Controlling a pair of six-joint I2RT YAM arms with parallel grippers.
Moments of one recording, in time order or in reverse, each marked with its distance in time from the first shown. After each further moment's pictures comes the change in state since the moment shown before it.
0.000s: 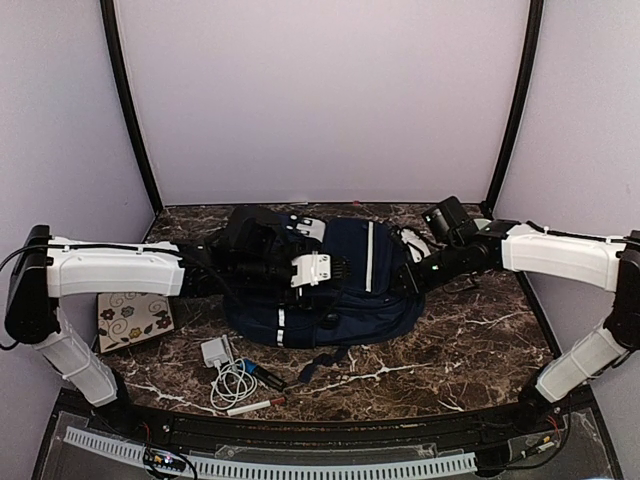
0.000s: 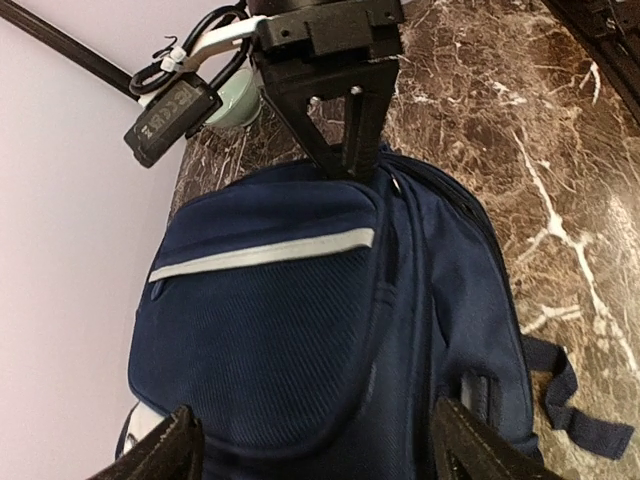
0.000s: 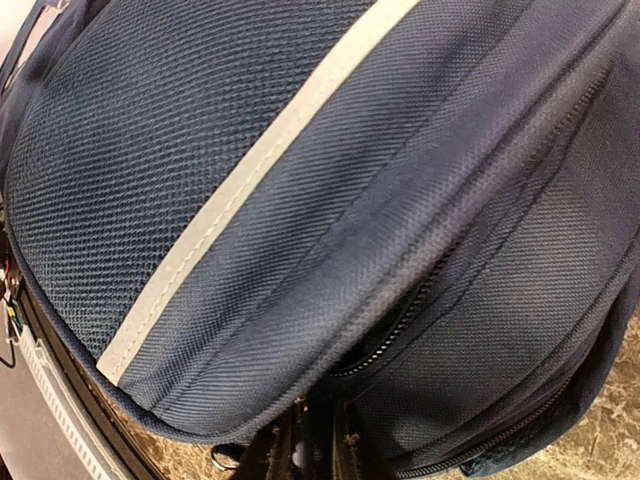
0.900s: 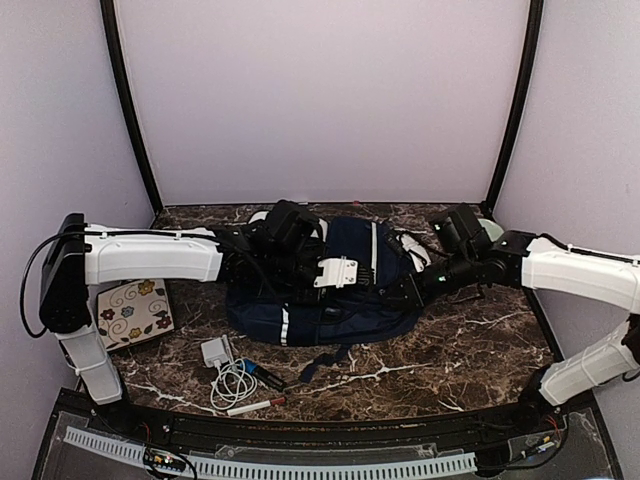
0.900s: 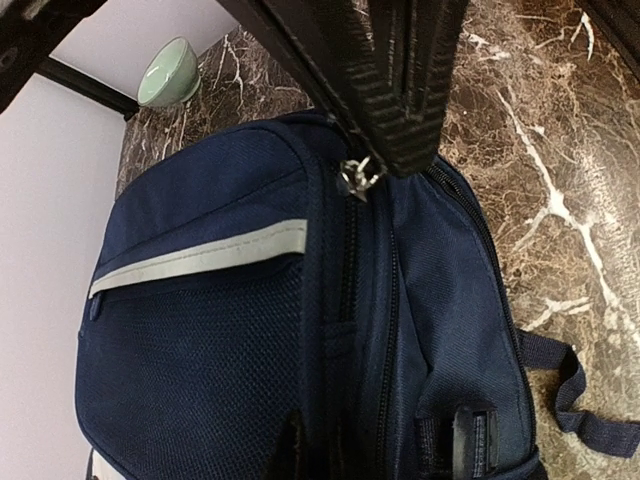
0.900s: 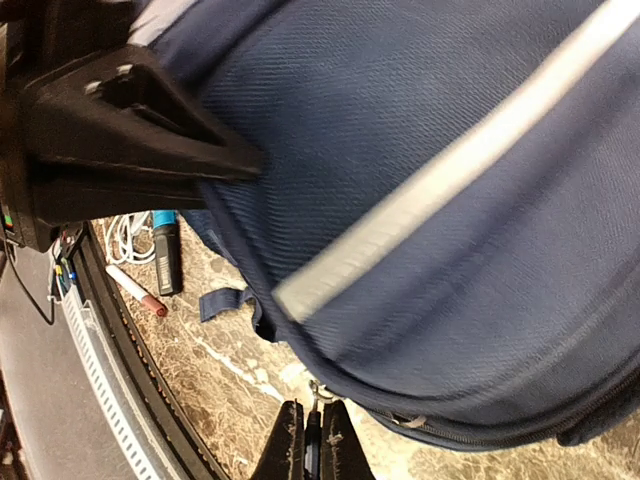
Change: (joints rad) left arm -0.006 0.240 0.277 -0.207 -0.028 0.082; right arm 0.087 -0.152 -0.083 0.033 -0.073 0.007
